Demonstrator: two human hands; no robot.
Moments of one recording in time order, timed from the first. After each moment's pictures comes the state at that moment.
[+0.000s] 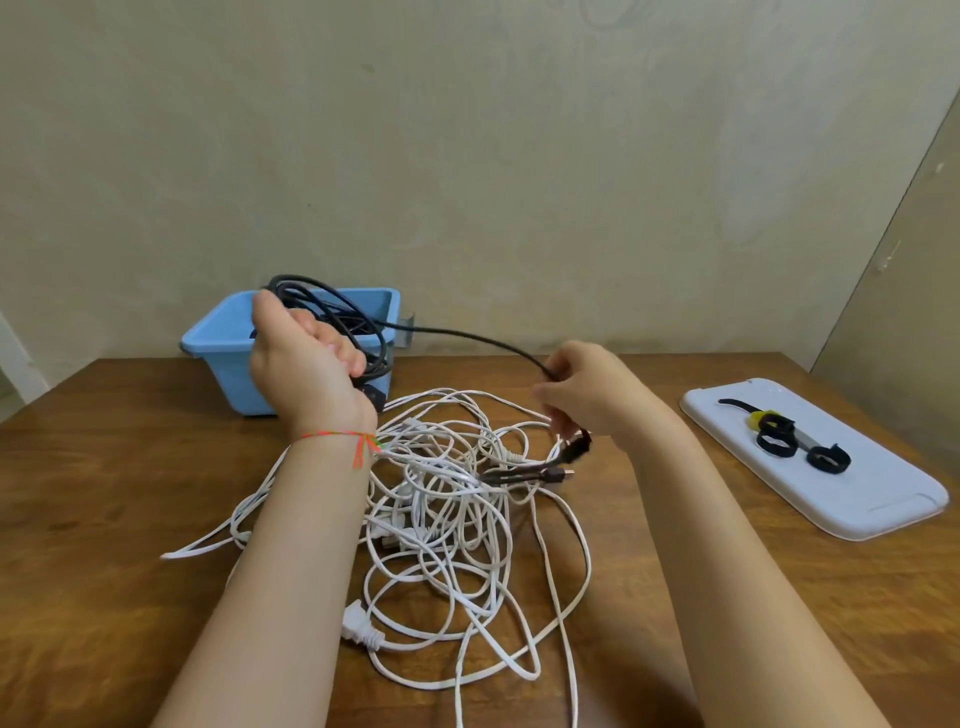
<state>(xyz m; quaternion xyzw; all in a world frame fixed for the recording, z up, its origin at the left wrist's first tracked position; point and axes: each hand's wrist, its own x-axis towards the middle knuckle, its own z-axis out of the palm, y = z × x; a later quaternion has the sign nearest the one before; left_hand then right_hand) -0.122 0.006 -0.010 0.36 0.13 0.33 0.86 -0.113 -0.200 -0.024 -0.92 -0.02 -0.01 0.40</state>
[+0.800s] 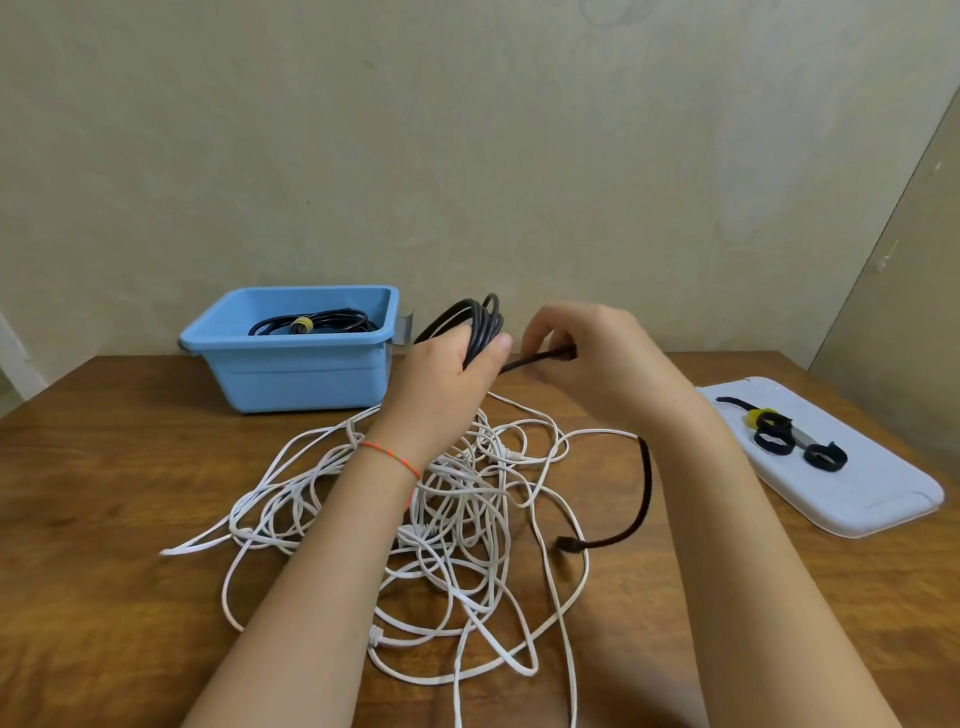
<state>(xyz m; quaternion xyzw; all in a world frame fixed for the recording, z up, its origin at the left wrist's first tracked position) -0.131 -0.033 -0.033 0.87 -0.15 0.20 0.43 -0.140 -0.204 0.007 -0.93 -0.18 -0.15 0.30</state>
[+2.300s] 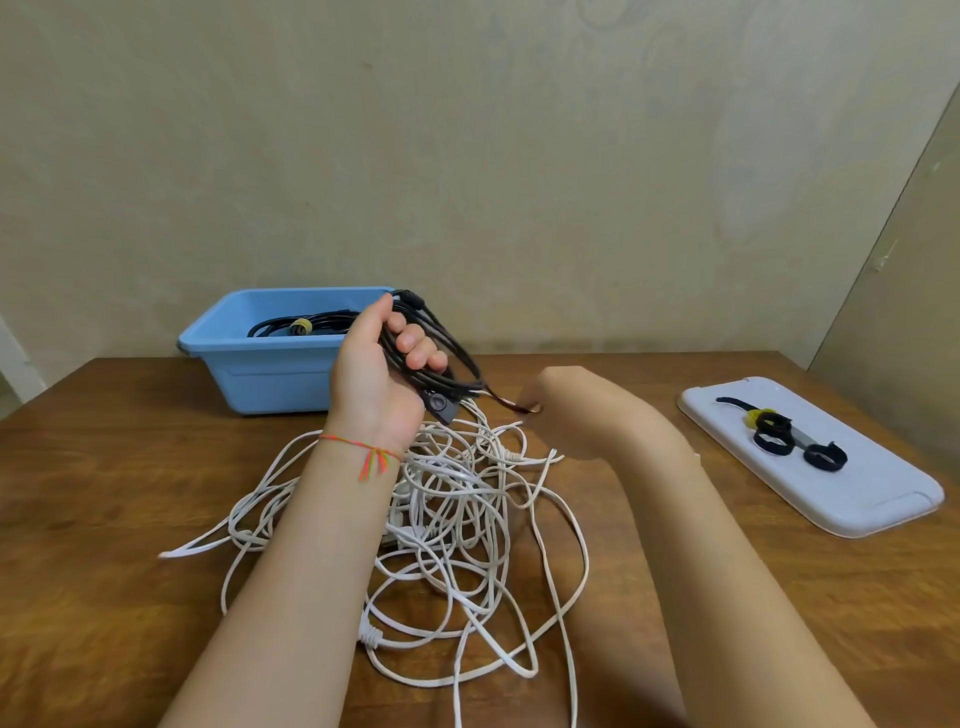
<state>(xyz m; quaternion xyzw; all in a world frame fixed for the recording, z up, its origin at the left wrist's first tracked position) -0.118 -0.016 -0.022 0.29 0.00 0.03 0.96 -0.122 -0.187 -0.023 -0.99 -0.14 0.04 0.09</state>
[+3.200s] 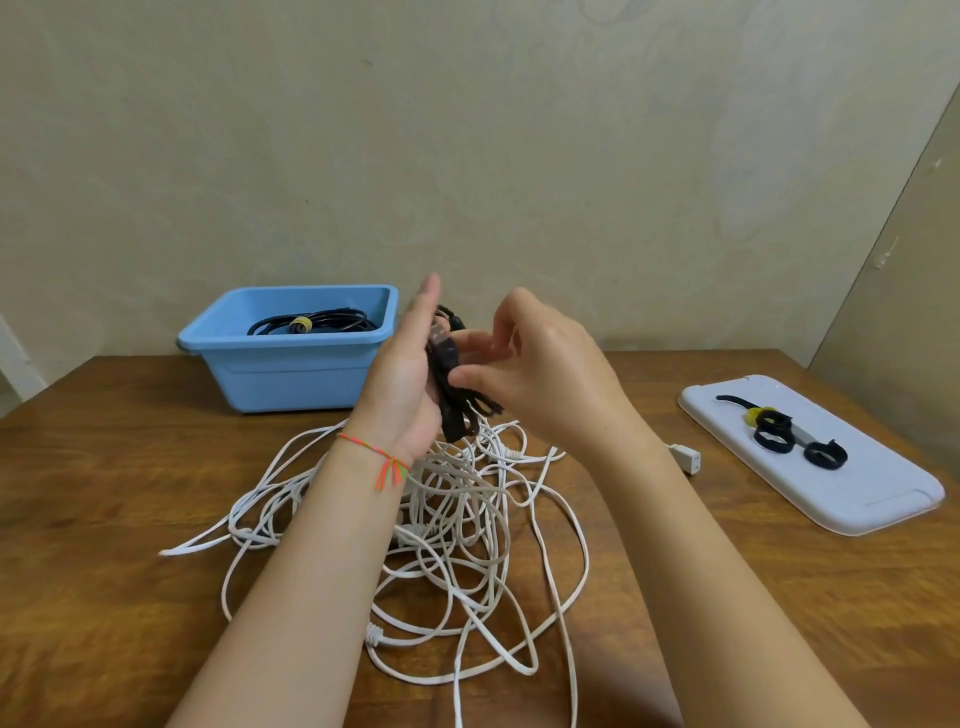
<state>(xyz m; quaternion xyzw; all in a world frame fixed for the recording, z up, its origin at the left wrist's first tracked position) -0.133 -0.033 -0.020 0.45 -0.04 -0.01 0.89 -0.136 -0.166 -0.015 -0.90 -0.20 -0.22 0.33</state>
